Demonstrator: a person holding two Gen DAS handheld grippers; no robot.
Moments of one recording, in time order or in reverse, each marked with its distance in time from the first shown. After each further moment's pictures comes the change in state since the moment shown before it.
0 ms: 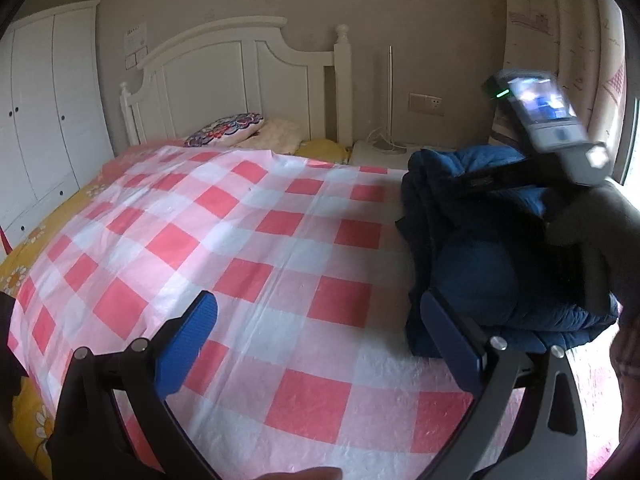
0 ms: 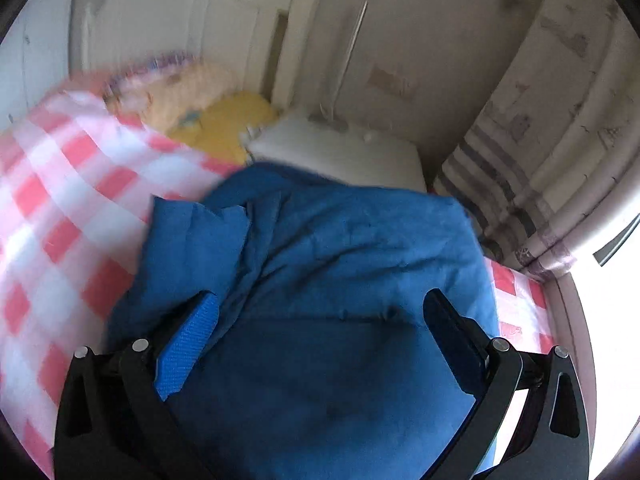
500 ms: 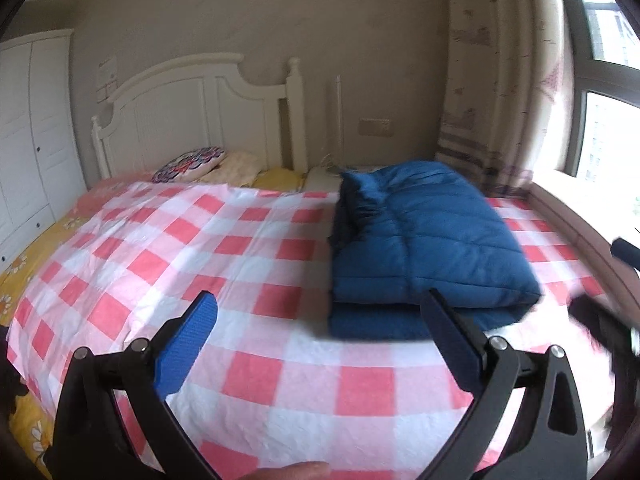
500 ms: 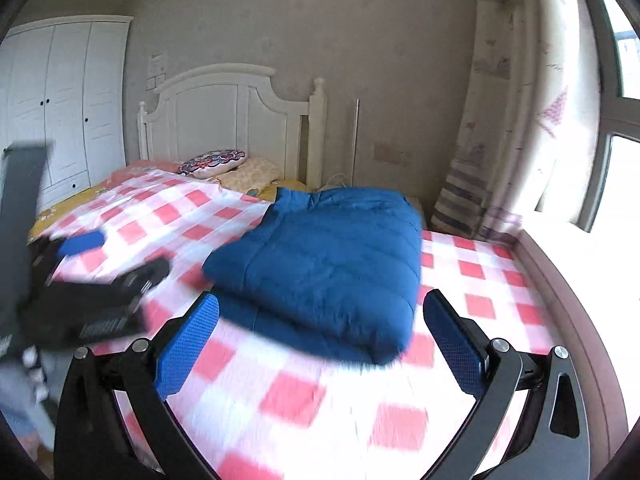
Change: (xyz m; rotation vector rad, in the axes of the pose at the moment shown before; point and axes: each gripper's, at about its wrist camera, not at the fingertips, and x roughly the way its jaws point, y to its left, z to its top) left arm -0.082 -0.047 -0.013 0.083 -0.111 -0.127; right arm -0.252 -0.033 -0.202 0.087 -0.328 0.151
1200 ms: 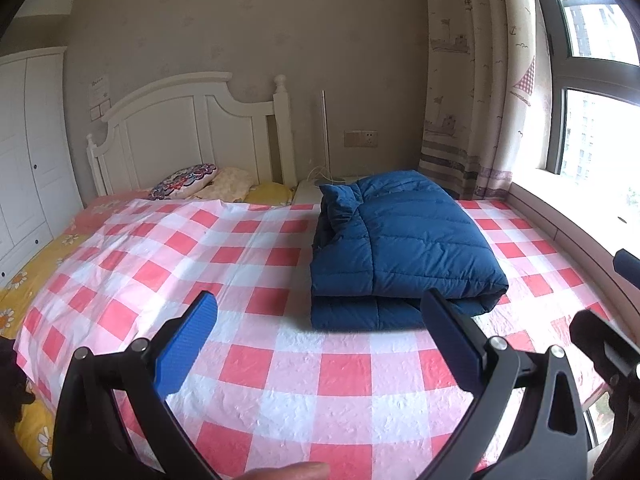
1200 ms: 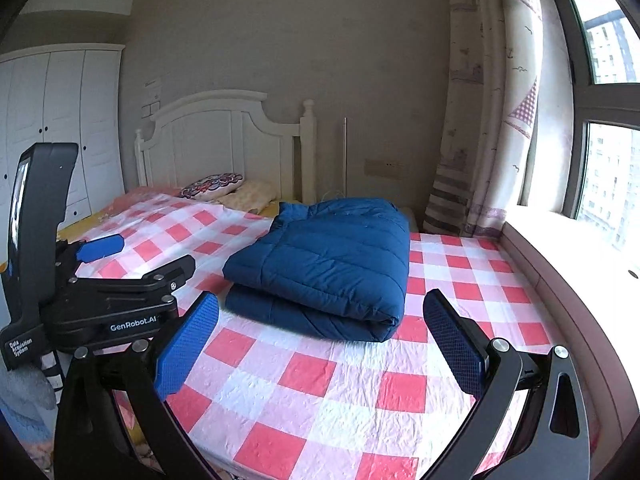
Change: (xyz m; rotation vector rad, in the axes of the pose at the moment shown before) left arm -0.041 -0.017 -0.007 0.037 -0.043 -0.008; right arm -0.045 0.004 -0.016 0.082 -0.074 -0.020
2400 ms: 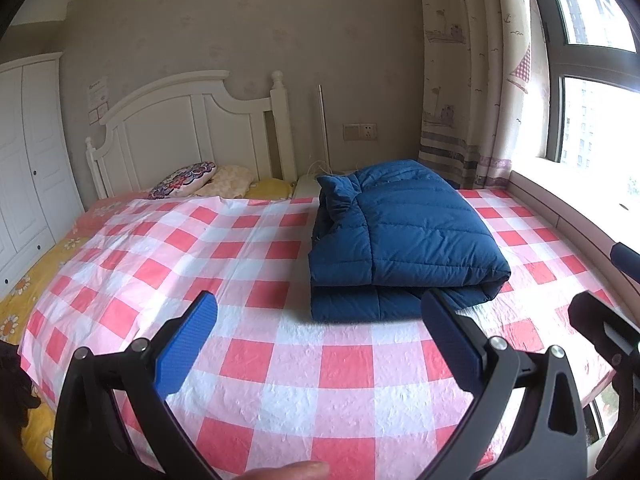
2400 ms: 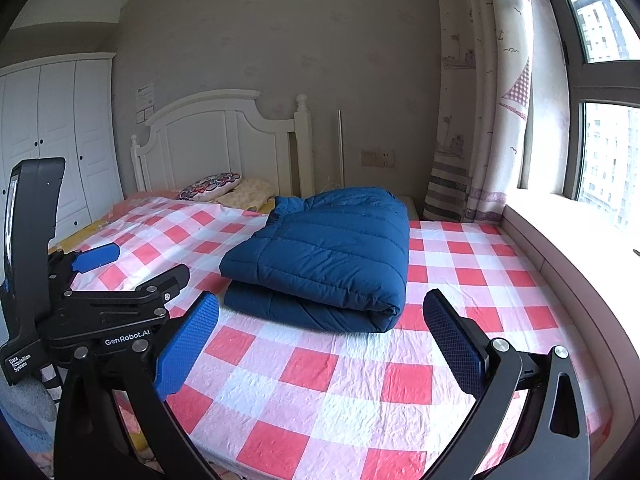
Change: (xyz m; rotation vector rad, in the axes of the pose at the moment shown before) left arm 0.001 -0.002 -0.008 0.025 0.012 0.005; right arm 0.006 -0.008 -0.008 0.053 0.015 0.007
